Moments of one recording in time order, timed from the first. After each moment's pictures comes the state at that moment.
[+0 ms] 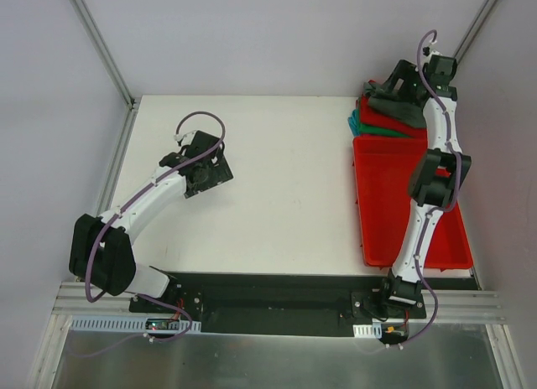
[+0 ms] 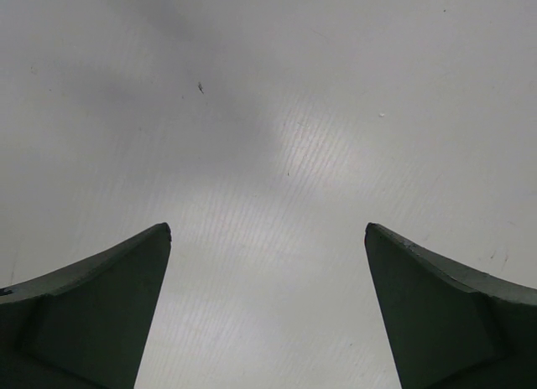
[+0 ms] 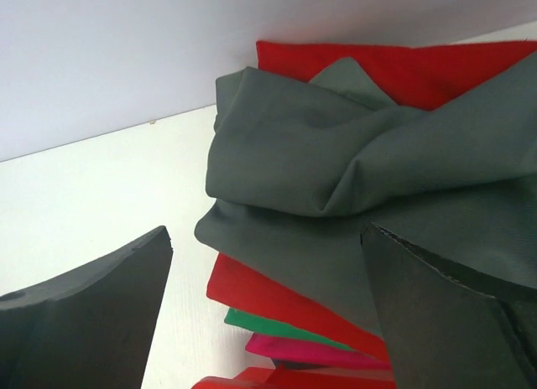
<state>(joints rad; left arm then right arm) -0.42 1.41 1.08 -0.71 -0.29 -0.78 -0.19 2.36 2.35 -0.54 -0.33 0.25</state>
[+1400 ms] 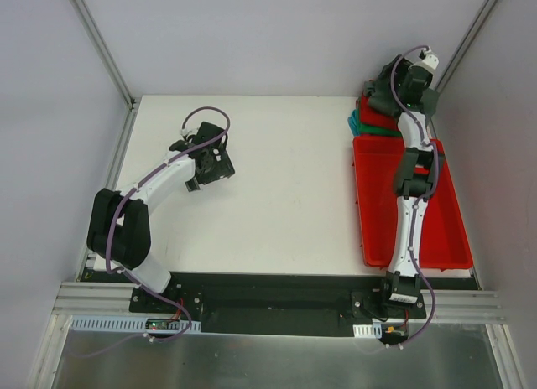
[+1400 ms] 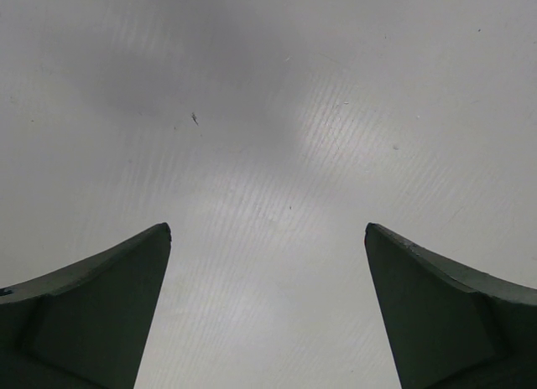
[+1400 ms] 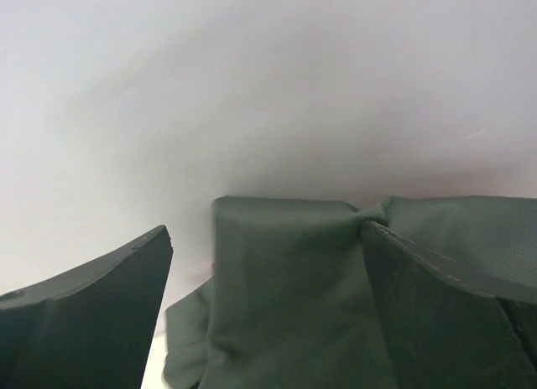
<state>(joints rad) -0.37 1.60 1.19 -0.72 -0.26 -0.75 -0.12 2.72 2.48 0.20 0.06 0.44</state>
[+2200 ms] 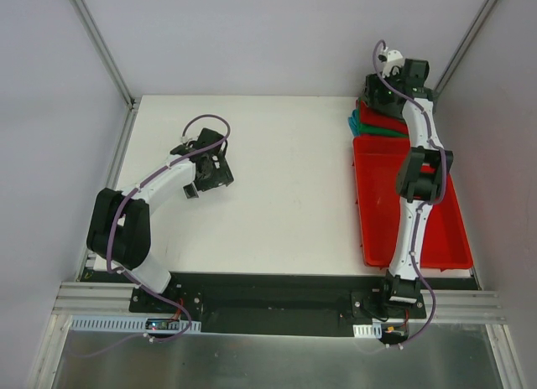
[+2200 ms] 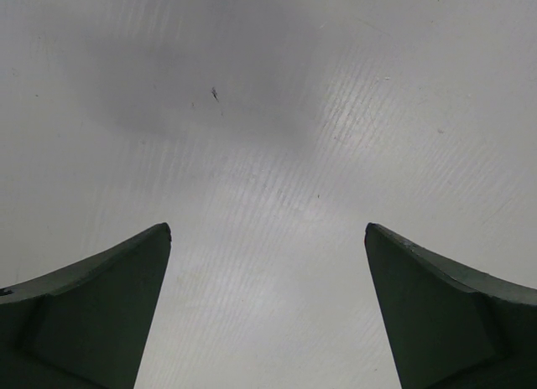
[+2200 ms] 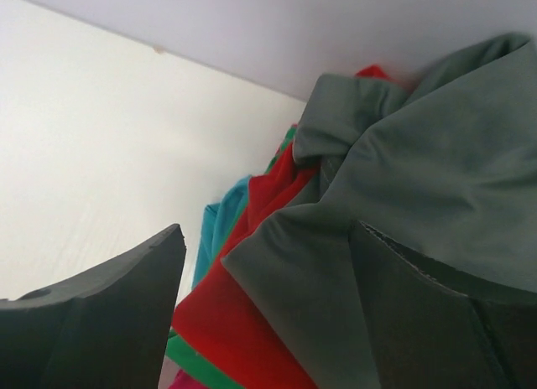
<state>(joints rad) -0.37 1.60 1.13 -0.73 -0.24 -0.75 -0.09 2.45 2.40 -0.50 -0.43 -0.26</state>
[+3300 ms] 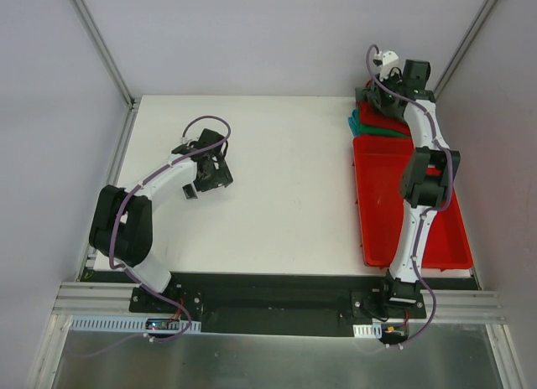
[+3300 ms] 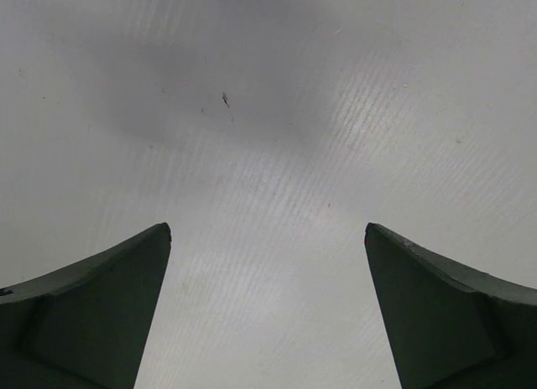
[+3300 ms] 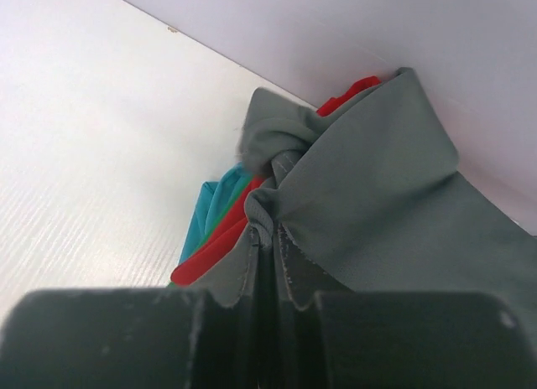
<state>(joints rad) -0.36 1.62 1.13 -0.73 -0.26 -0.75 -0.08 2.33 2.19 -0.43 -0.43 -0.45</state>
